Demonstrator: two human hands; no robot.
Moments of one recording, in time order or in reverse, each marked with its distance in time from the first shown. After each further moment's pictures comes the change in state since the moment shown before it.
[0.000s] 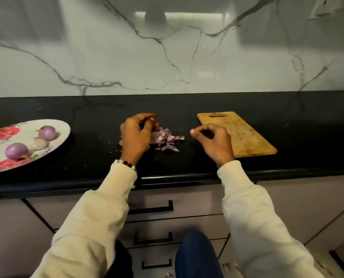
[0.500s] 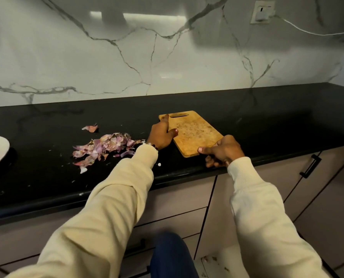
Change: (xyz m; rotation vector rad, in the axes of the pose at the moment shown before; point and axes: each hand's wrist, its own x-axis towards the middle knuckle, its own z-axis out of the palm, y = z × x) left_hand 0.025 0.007 0.167 0.329 -0.595 -0.010; right_hand -0.003 0.033 -0.115 -0.084 0.022 0.577
